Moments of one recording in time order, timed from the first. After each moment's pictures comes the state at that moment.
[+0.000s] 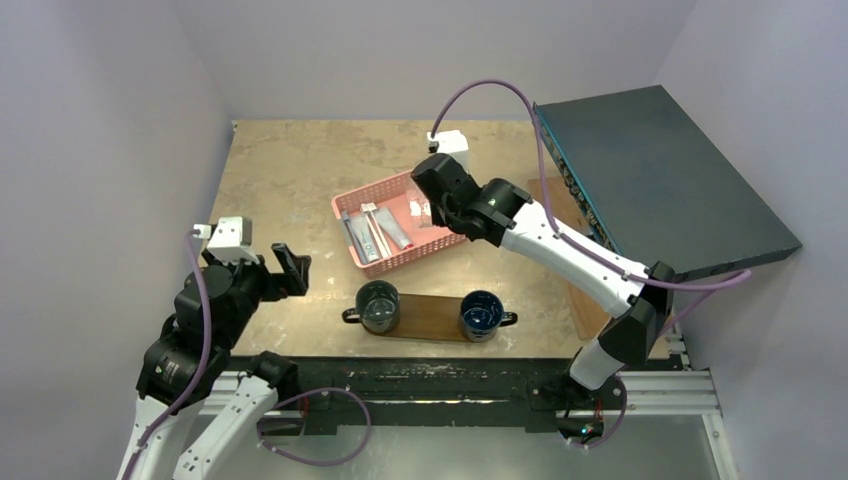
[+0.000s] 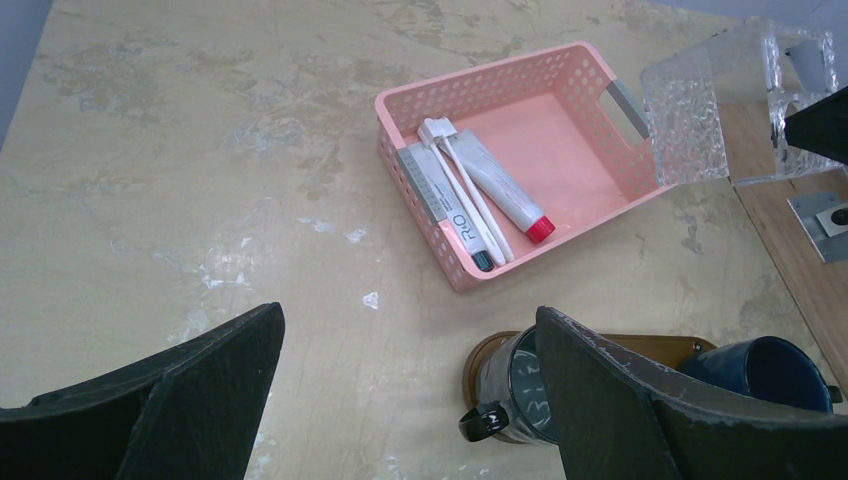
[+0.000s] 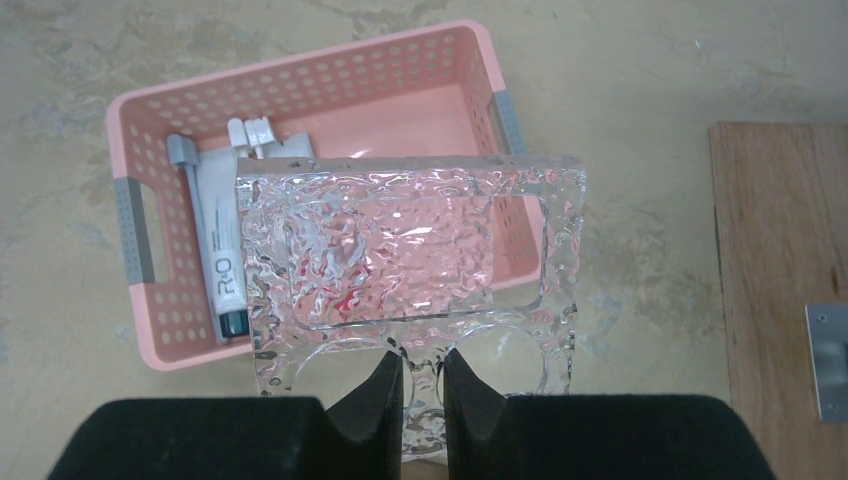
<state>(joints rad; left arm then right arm) -0.40 0.41 0.93 -0.85 -0.25 -0.34 0.90 1.61 1.67 -0.82 0.57 0.48</state>
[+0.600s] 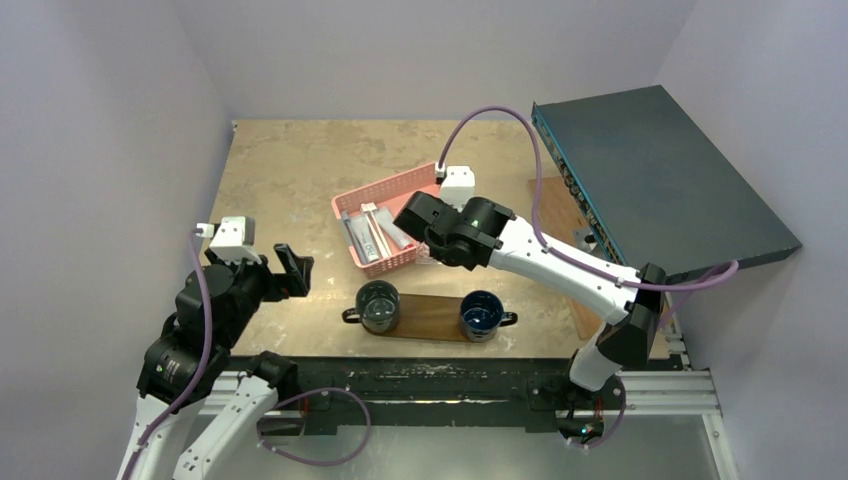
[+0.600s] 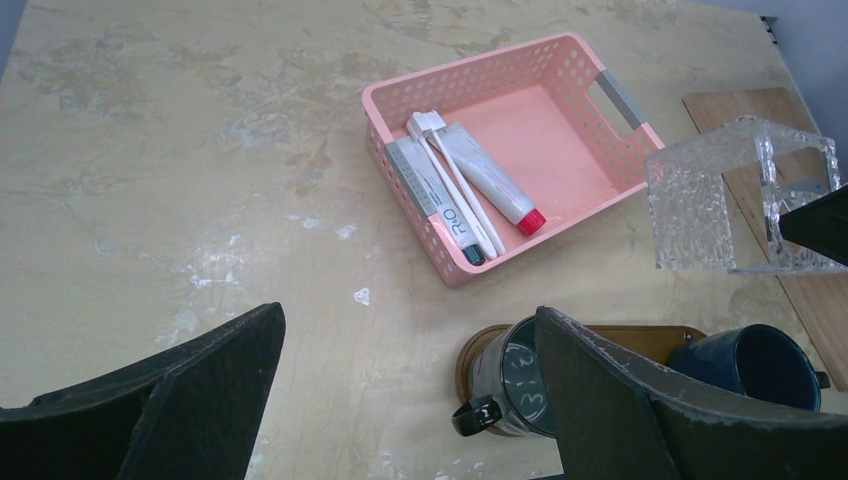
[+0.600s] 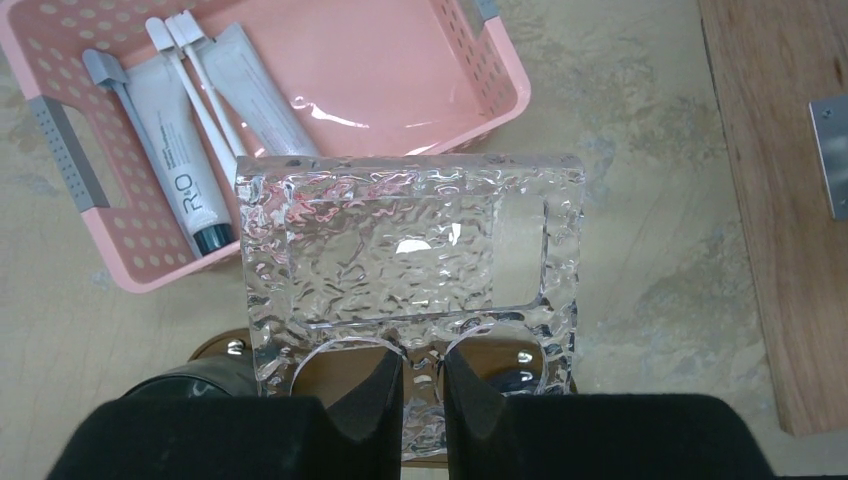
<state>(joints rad) -0.40 0.41 0.93 -0.85 -0.21 -0.34 1.06 1.63 1.69 -1.19 0.69 0.94</state>
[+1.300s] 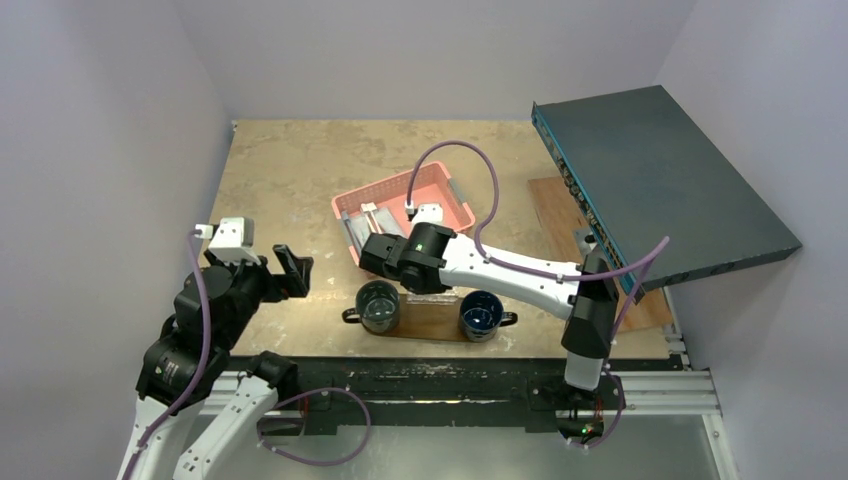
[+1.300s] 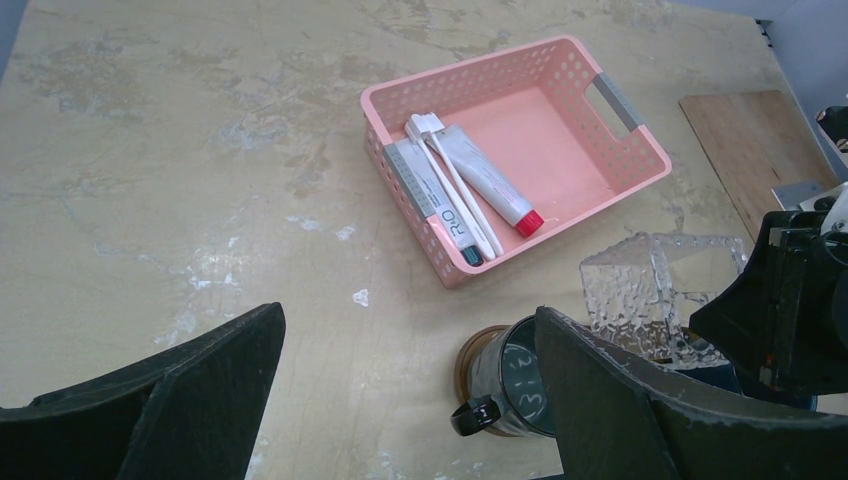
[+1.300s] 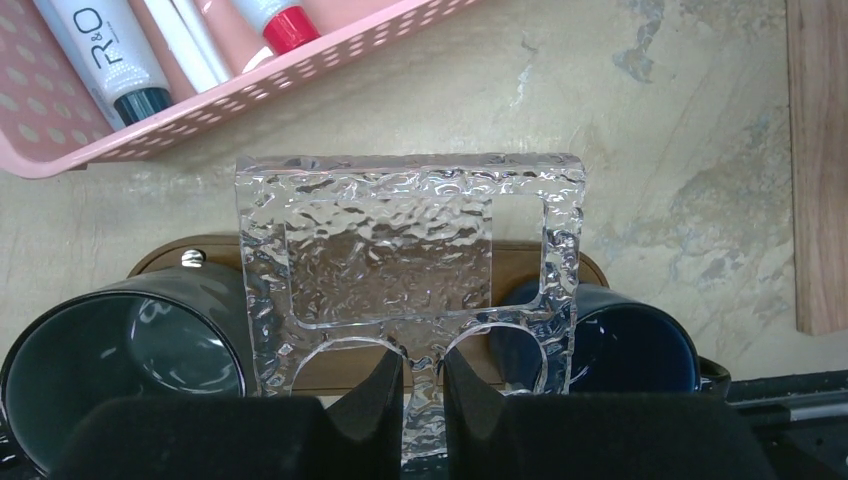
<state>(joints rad) -0.40 0.41 0.93 -0.85 -0.21 -0.34 1.19 1.83 1.73 -1.35 0.63 1.15</state>
